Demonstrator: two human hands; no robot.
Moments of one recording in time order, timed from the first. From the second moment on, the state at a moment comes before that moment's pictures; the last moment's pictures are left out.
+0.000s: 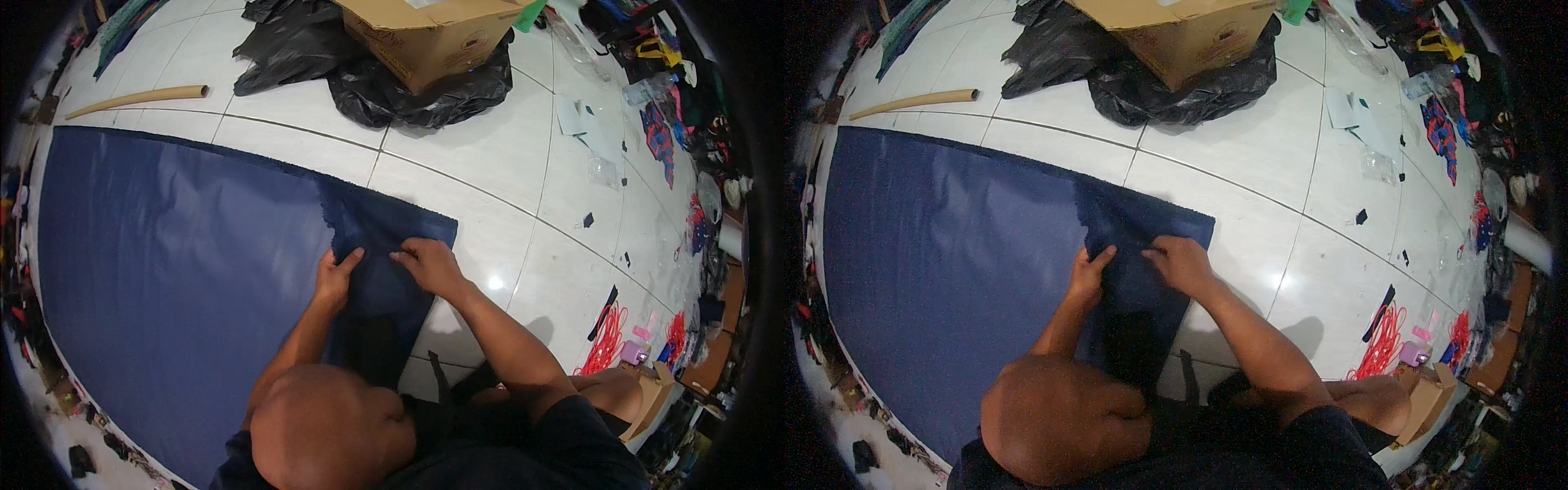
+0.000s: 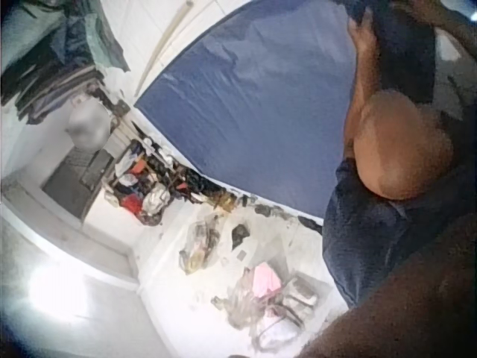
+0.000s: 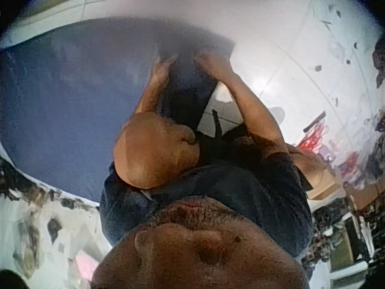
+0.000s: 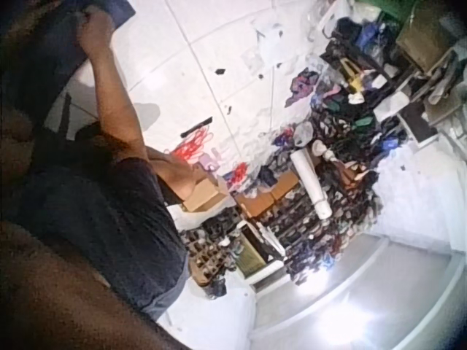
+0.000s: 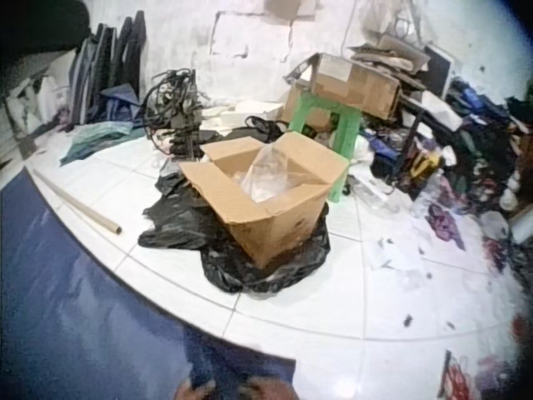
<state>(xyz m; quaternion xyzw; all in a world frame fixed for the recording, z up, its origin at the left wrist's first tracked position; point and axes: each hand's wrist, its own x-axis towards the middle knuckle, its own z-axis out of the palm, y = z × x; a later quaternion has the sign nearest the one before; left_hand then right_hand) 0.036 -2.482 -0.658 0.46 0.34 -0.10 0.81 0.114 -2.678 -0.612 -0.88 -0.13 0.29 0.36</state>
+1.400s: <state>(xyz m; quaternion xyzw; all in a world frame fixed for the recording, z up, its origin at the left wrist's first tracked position) 0.036 -2.482 -0.652 0.44 0.34 -0.11 0.82 0.112 -2.681 -0.619 -0.89 -0.20 0.25 0.31</state>
